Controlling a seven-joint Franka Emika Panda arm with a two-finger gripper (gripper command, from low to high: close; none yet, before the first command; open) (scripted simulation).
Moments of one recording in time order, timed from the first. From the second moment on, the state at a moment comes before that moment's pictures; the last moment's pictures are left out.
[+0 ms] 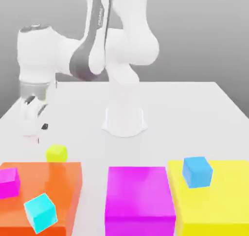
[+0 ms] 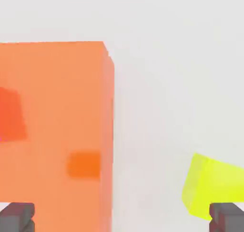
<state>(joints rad) -0.70 -0.13 -0.10 -2.98 -0.05 2.88 1.82</state>
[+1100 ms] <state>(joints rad) -0.64 -0.03 -0.01 -2.77 0.02 2.74 1.68</state>
